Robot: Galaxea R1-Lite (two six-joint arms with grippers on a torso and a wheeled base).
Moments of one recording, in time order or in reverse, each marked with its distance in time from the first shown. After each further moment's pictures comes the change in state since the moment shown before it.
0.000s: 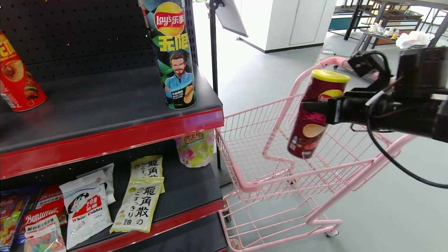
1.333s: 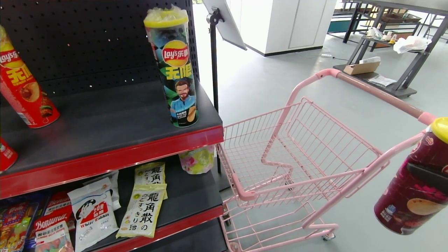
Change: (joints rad) left arm 0.000 0.082 -0.051 -0.001 -0.035 0.103; right arm -0.048 -0.706 0.467 0.235 -0.188 -0.117
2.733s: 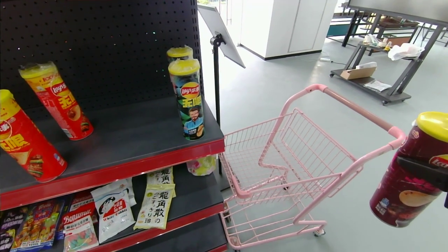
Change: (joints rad) left arm 0.000 0.004 -0.019 0.000 0.006 0.042; right arm -0.001 0.070 -0.040 -0.005 -0.004 -0.025
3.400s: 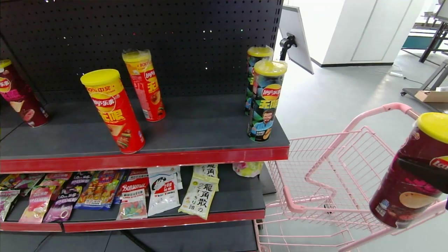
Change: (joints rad) left arm -0.001 -0.002 0.001 0.000 0.000 0.008; right arm 0.001 0.002 0.004 -0.001 0.003 0.000
